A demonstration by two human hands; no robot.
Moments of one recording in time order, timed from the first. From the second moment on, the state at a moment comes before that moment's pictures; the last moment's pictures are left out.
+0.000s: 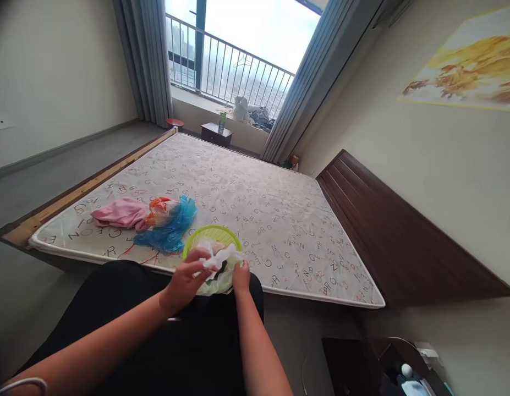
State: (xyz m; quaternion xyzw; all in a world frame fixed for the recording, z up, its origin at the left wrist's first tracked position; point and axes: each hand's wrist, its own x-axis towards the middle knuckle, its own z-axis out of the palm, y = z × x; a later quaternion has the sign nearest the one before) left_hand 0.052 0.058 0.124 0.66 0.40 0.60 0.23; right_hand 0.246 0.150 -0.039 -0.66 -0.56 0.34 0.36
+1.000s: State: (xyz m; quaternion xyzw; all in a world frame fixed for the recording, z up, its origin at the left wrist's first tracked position) left_hand -0.046 0.113 0.089 0.34 0.52 0.64 0.45; right_hand 0.216 0.155 0.136 -0.47 -0.58 0.51 0.44
